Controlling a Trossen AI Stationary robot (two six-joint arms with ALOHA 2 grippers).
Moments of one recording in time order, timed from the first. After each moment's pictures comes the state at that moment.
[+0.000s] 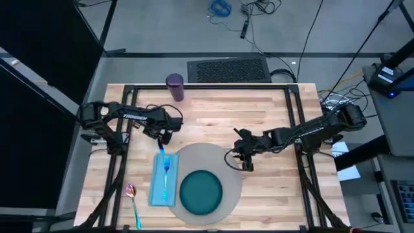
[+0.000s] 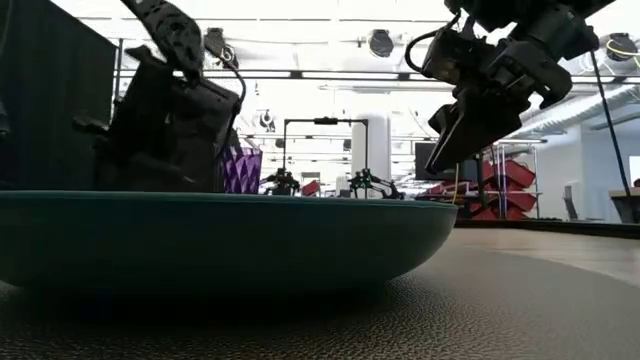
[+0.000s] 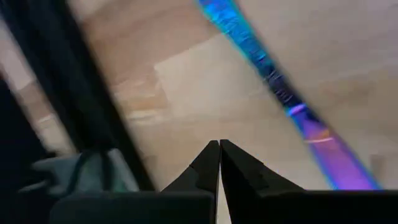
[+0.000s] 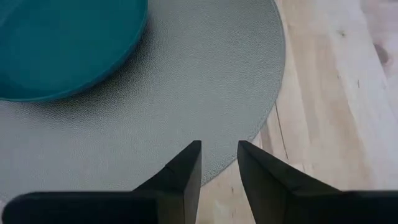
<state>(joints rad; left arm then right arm) 0.26 1.61 0.85 -1.15 -0.17 -0.96 0.16 1.39 0.70 -0.16 0.07 0.15</state>
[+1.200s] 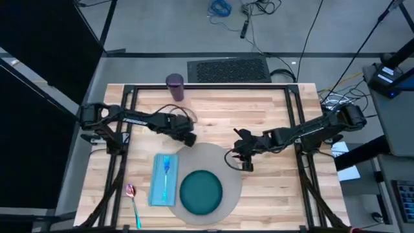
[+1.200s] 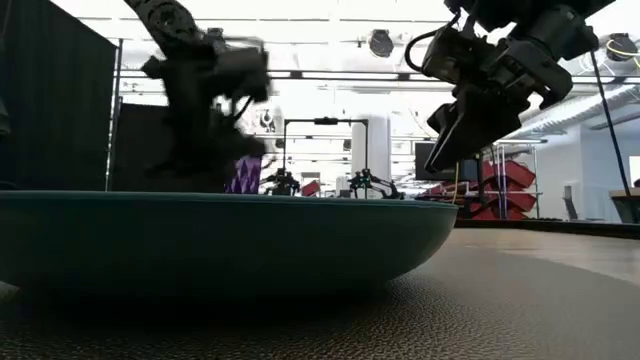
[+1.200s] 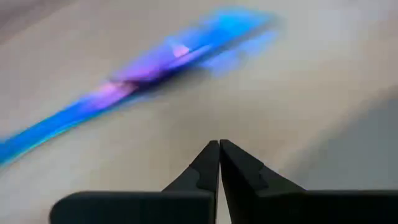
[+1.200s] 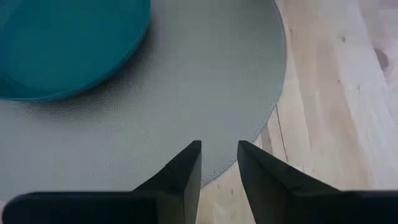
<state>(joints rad) 0.14 1.62 0.91 -0.51 -0.09 -0.87 0.16 1.39 0.70 -0.14 0.07 0.14</state>
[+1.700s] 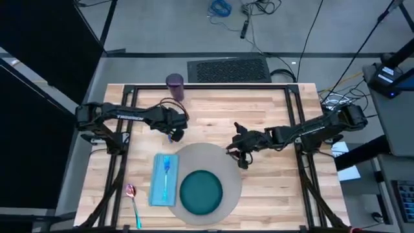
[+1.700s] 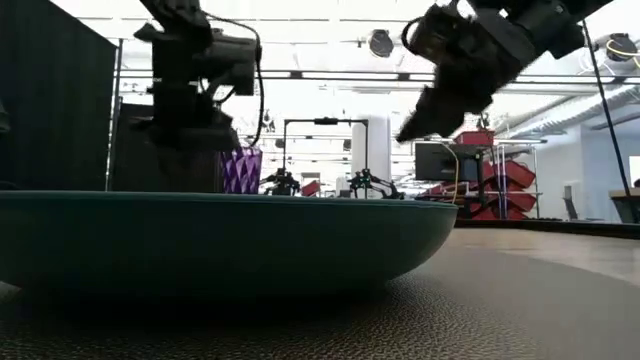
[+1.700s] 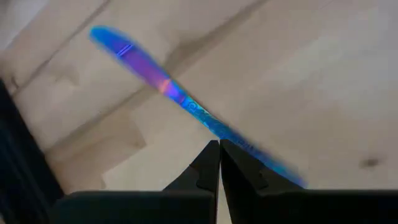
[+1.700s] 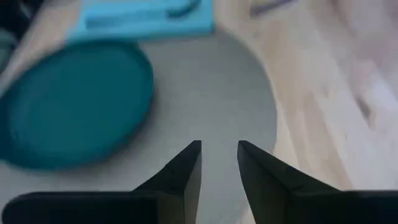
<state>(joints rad) 0.21 1.55 0.93 -0.93 -0.32 -0.78 0.12 1.37 0.70 0.07 0.08 0.23</state>
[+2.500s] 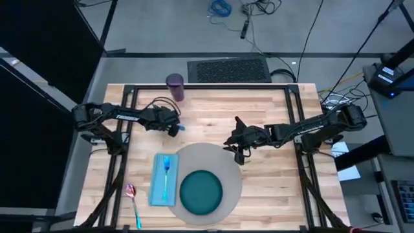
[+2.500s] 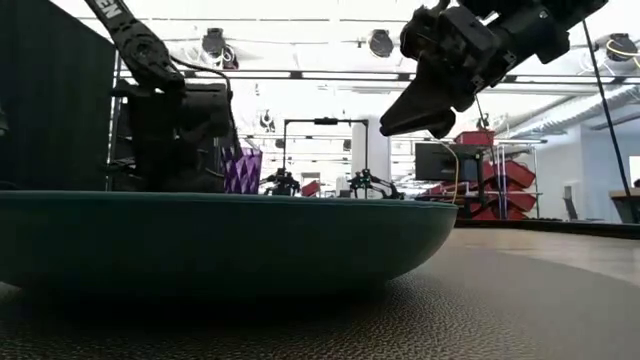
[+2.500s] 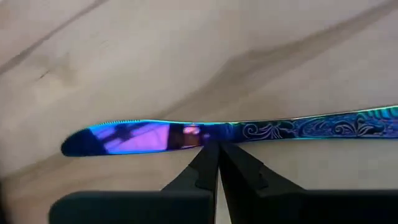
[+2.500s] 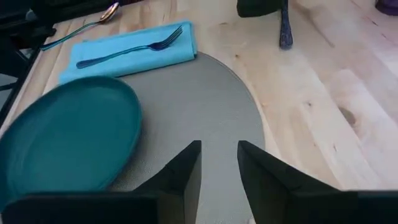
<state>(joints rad) 0.31 1.55 0.67 -0.50 -0.33 -0.73 0.08 1.38 0.70 0.10 0.07 0.27</state>
